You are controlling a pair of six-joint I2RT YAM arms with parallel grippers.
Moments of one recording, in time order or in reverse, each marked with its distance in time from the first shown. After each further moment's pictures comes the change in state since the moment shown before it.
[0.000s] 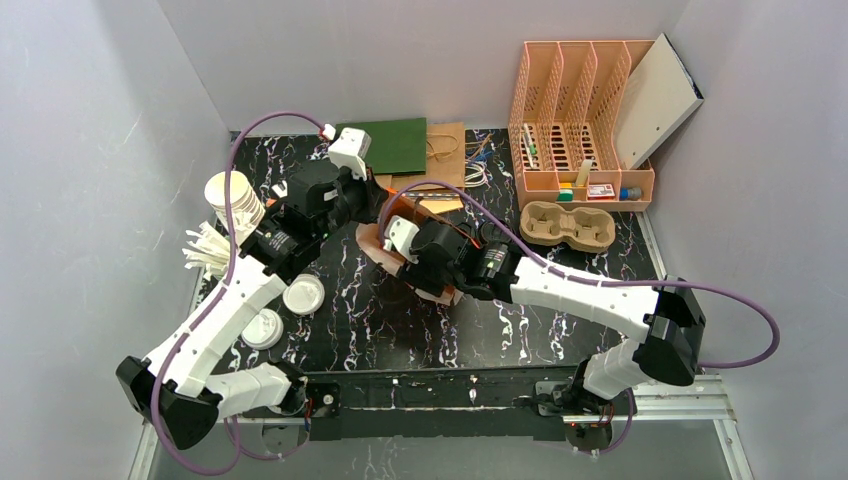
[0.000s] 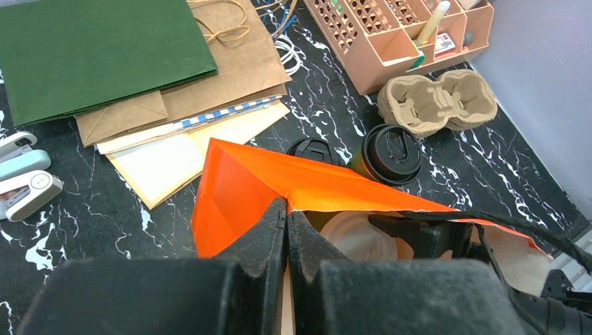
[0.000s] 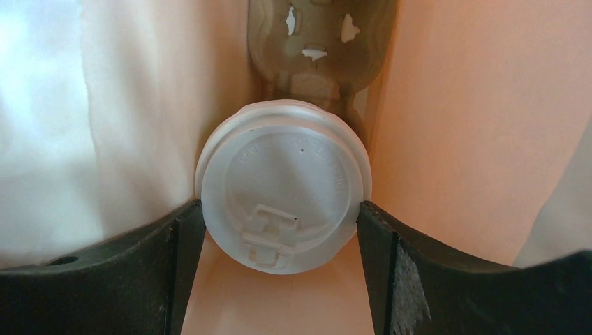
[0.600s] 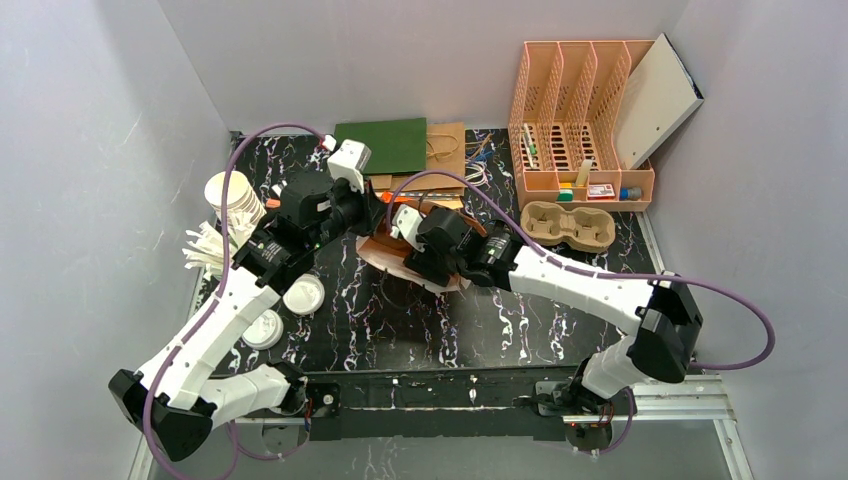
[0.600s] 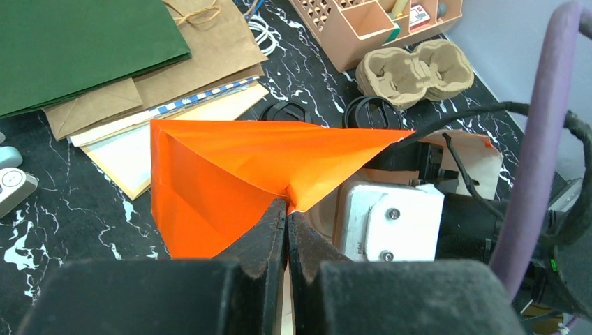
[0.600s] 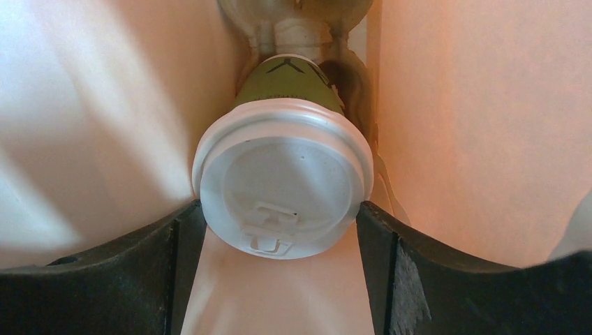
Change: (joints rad) left arm 0.000 -0.063 -0.051 -0.013 0.090 0.022; right arm -0.089 0.025 0.005 -0.009 -0.039 -0.024
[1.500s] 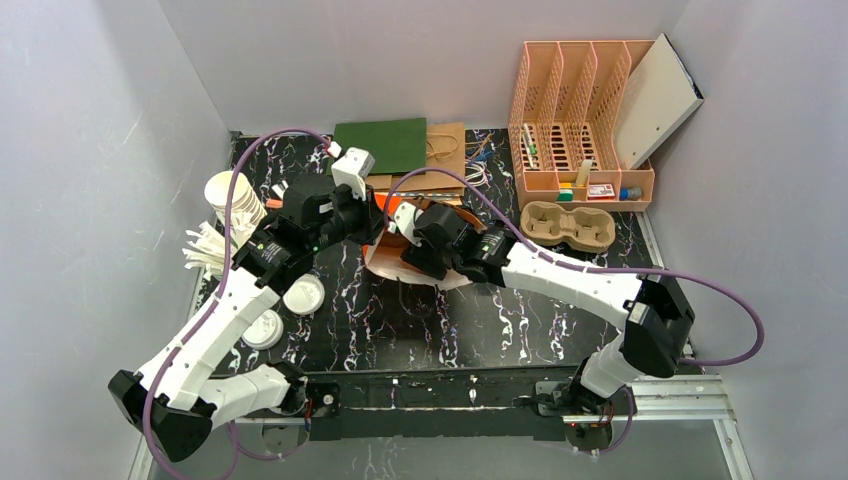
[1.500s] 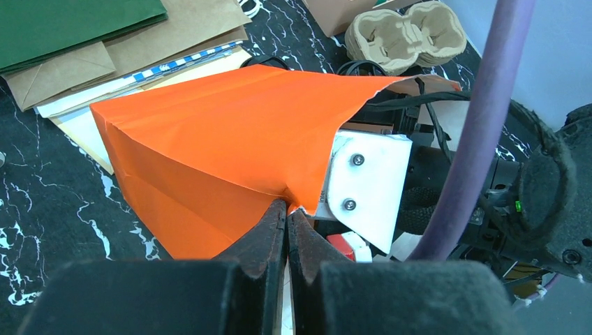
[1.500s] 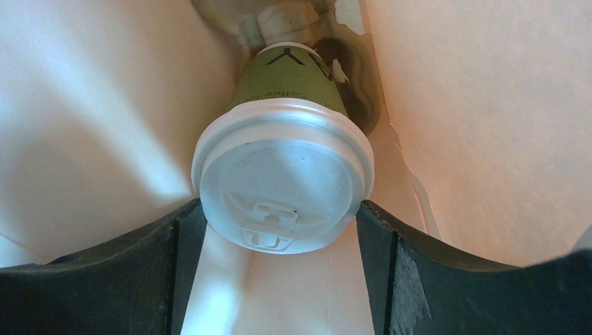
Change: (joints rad) left arm 0.000 -0.008 -0.008 -0.081 0.067 -0.013; right arm -0.024 0.046 0.008 0.066 0.019 -0.031
